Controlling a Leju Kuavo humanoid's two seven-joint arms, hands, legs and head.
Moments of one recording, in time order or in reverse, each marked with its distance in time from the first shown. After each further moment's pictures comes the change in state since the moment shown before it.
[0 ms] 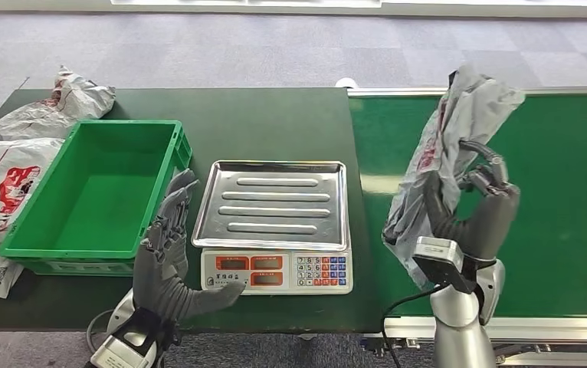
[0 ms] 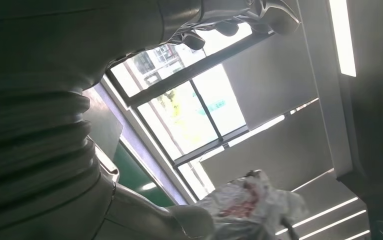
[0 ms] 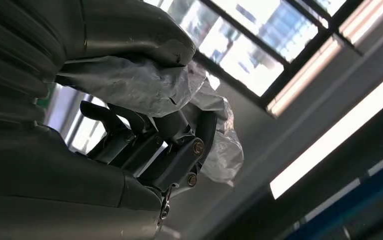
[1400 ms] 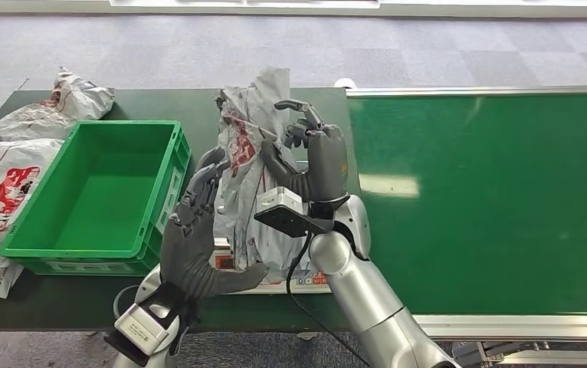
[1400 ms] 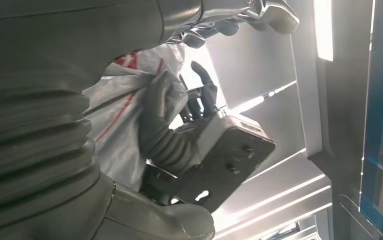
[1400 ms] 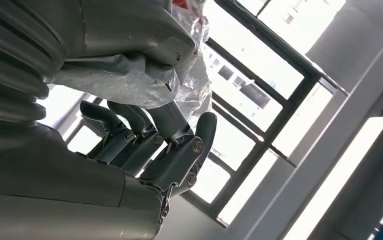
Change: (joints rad) left arm -0.145 -0.018 -0.075 0.135 0.072 0.002 -0.001; right arm -0.393 0.168 0.436 0.592 -0.037 -0.025 0.060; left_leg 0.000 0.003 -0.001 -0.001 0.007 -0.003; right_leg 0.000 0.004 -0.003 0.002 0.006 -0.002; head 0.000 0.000
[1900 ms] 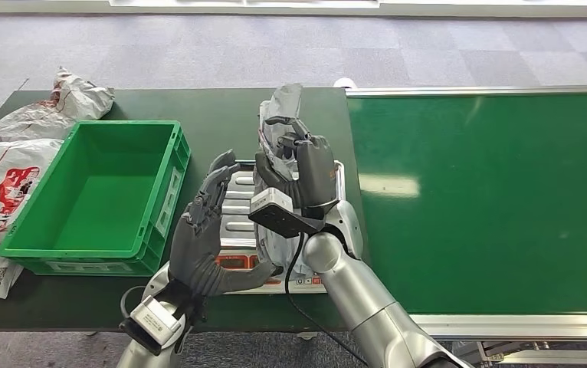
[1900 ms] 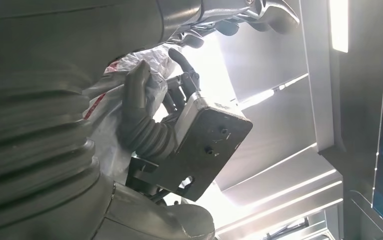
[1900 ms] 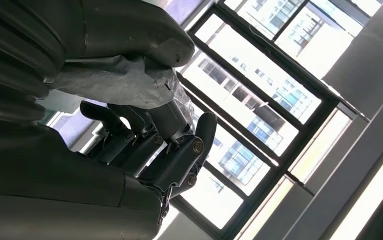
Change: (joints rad) left arm -0.009 0.003 -0.002 0.052 0.000 0.003 0.000; right arm -0.034 0.008 0.011 0.155 -0.030 -0.003 -0.025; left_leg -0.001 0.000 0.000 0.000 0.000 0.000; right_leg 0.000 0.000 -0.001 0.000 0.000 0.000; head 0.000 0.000
